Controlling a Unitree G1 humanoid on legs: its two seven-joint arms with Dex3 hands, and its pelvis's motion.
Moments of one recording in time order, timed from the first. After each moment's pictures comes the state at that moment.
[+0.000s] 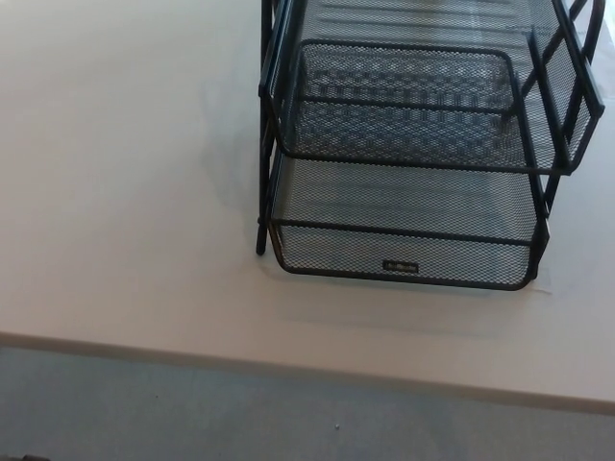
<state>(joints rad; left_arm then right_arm) -0.25 0.67 -0.26 1.16 0.27 -0.32 -0.51 0.16 -0.60 0.20 0.42 -0.26 -0.05 0.44</state>
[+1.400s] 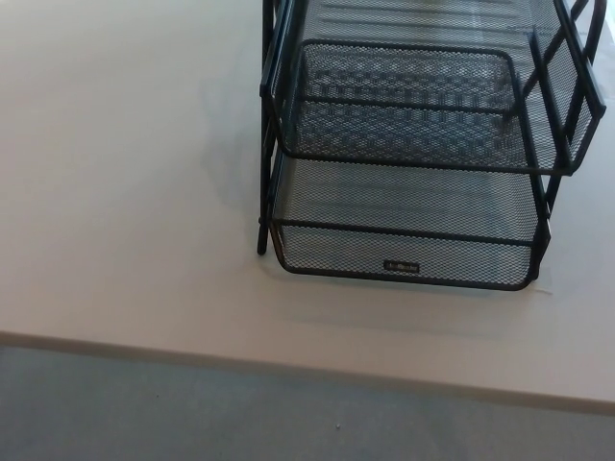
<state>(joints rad) -0.25 0.67 -0.26 1.18 0.27 -0.33 -0.50 0.10 -0.60 0.26 0.51 -0.35 -0.02 0.35</state>
